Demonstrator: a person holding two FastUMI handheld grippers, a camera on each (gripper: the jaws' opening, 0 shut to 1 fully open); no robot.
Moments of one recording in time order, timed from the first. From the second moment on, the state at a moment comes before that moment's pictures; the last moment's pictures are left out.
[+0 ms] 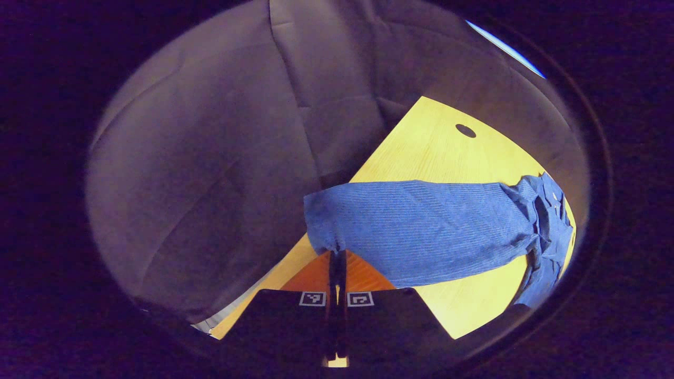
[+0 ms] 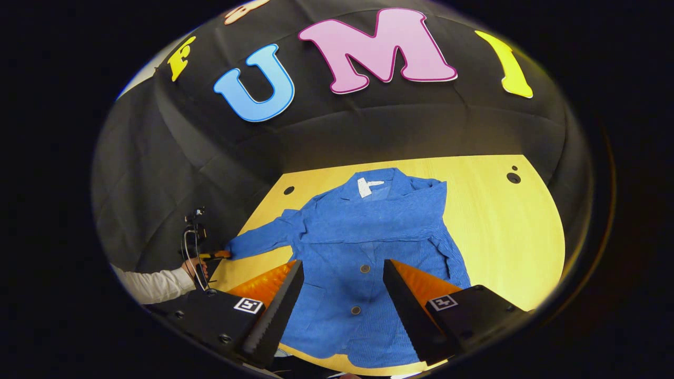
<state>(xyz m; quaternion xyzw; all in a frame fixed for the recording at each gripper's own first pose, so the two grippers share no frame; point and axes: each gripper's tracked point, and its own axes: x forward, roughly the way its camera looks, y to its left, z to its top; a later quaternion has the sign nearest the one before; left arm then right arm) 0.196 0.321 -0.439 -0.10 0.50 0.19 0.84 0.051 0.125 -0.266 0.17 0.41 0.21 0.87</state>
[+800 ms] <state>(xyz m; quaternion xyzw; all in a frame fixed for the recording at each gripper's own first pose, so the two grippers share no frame) 0.307 -0.031 -0.169 -0.03 0.28 -0.14 0.95 0.030 0.032 -0.274 0.22 0.39 0.18 0.88</state>
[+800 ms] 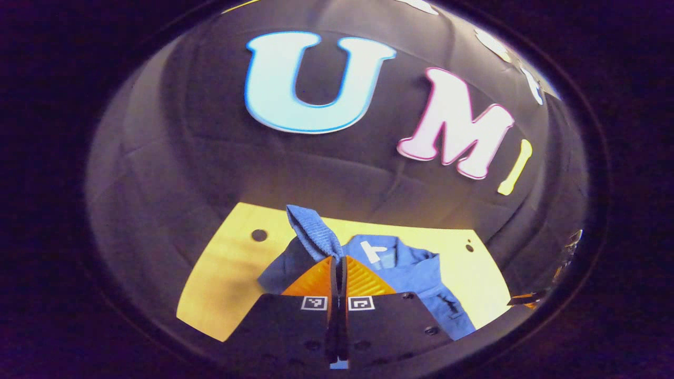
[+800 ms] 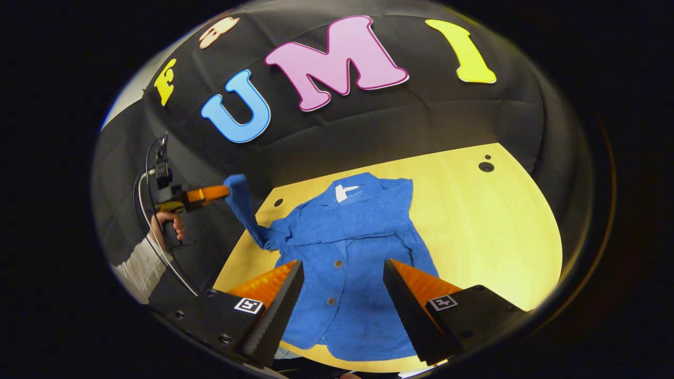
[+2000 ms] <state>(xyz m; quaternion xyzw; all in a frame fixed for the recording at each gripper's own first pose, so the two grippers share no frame) 0.340 -0.282 -0.329 0.01 0.48 -0.24 0.84 -0.018 -0.053 -0.369 0.23 0.47 0.17 0.83</state>
